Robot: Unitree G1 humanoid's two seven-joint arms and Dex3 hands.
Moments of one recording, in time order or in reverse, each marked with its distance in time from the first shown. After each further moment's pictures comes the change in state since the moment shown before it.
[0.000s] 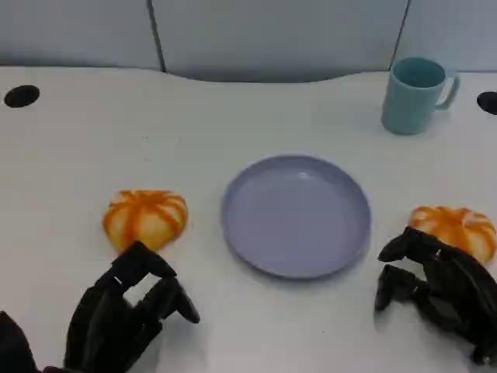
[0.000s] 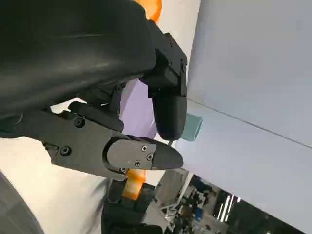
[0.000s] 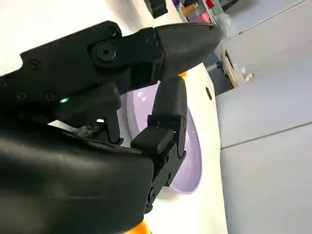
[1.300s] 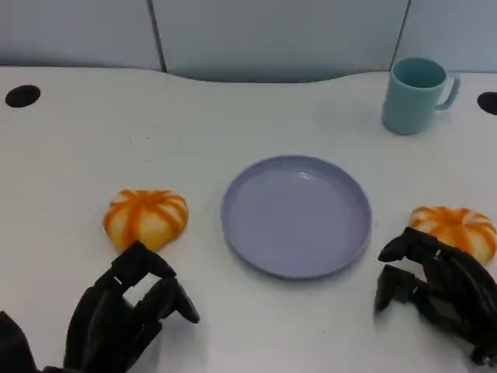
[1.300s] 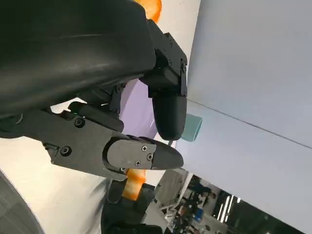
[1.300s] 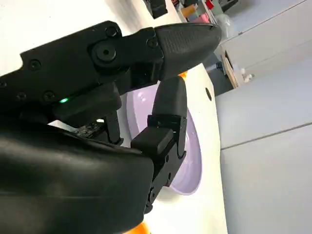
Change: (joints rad) left arm 0.000 0.000 0.002 0.000 0.000 0.001 0.000; right arm 0.000 0.001 0.000 0.001 0.002 0.001 0.002
